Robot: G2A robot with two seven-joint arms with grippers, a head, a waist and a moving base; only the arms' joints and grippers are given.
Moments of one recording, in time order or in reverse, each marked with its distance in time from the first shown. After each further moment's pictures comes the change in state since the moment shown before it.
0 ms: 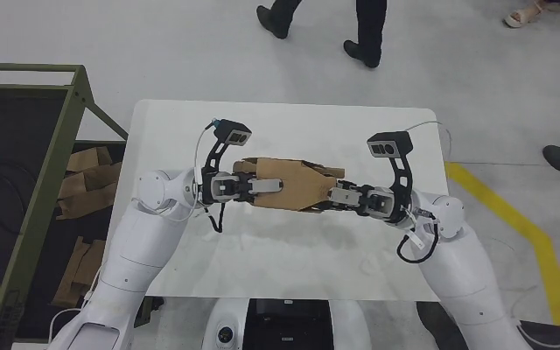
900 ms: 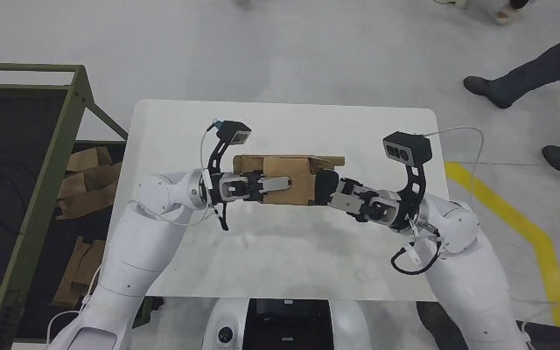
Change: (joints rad) left arm 0.023 0.010 0.004 -0.049 0.176 -0.048 0.126; right arm -0.075 0.007 0.060 -0.174 -0.260 -0.079 -0.189
